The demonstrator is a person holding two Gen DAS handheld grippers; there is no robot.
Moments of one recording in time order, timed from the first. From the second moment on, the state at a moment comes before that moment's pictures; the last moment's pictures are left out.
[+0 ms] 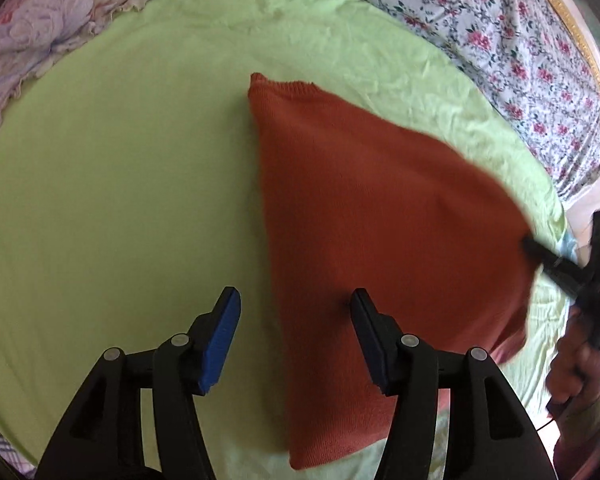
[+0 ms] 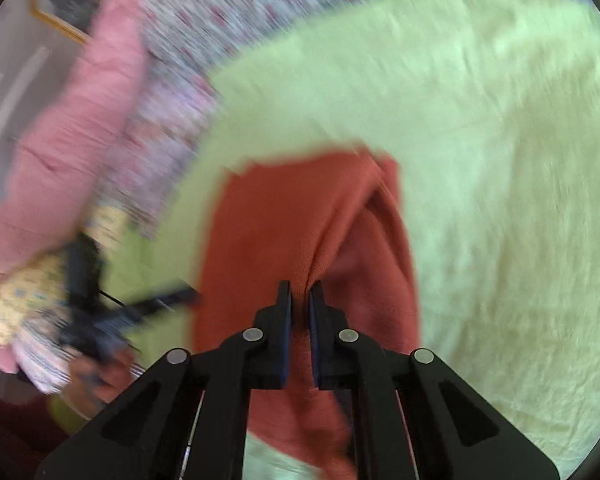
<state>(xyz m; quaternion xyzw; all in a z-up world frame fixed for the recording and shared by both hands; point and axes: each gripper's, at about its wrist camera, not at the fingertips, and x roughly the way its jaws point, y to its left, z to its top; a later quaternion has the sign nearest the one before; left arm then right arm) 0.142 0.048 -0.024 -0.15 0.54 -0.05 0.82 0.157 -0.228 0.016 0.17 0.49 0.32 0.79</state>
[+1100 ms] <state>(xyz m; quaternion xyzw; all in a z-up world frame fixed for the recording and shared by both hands) 0.184 0.030 0.009 -0.18 0.48 -0.12 0.85 0.177 -0.213 0.002 0.13 0.50 0.27 0.81</state>
